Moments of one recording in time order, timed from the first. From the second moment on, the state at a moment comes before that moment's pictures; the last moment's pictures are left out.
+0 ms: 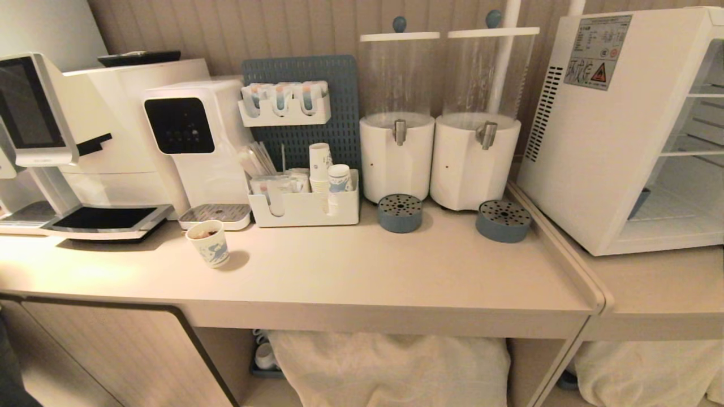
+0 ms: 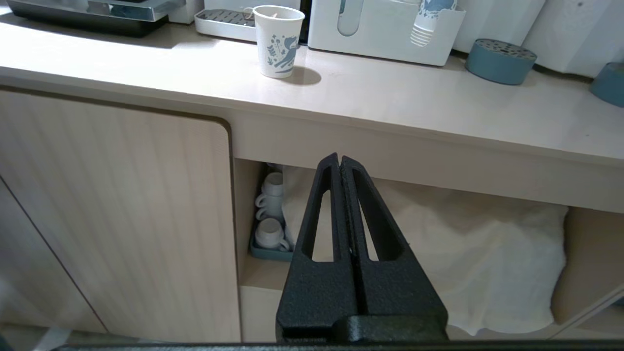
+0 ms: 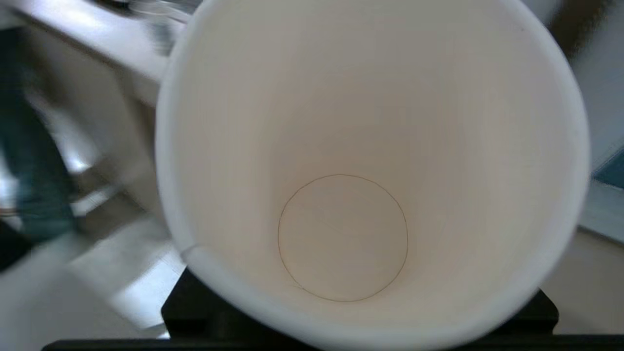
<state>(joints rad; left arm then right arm) 0.00 0.00 0.00 -0.03 0.00 -0.17 -0.22 0.59 -0.89 0.50 0.73 -0.25</state>
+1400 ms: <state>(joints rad) 0.00 0.00 0.00 -0.03 0.00 -0.17 0.00 0.02 -0.04 0.08 0.05 -0.05</state>
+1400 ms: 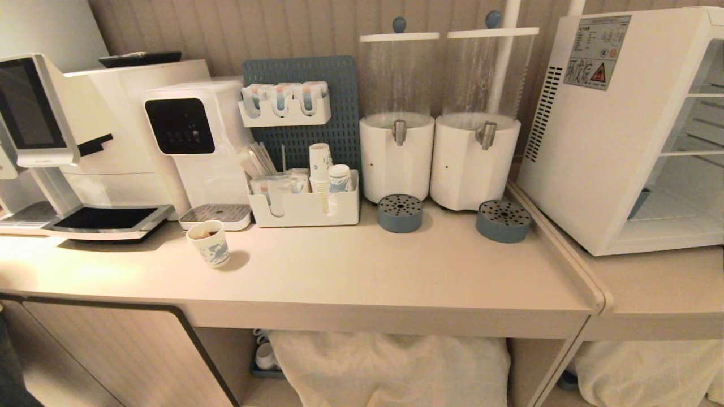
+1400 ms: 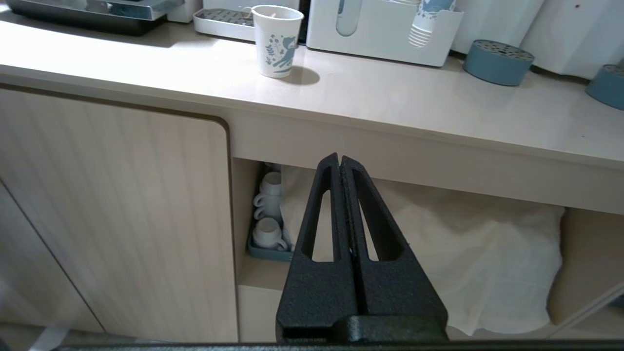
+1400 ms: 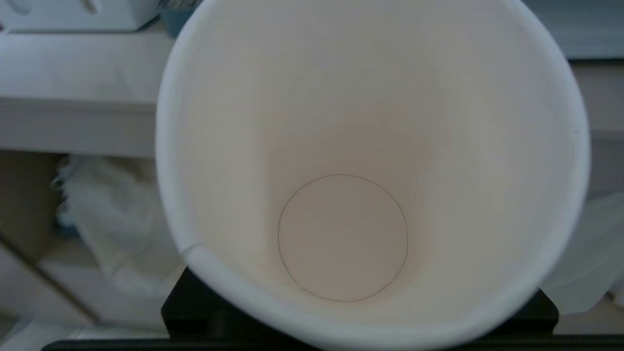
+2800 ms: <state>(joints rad) 0.00 0.00 -0.01 -0.03 0.00 -0.16 0.00 0.00 -0.01 0.02 0.01 -0.04</state>
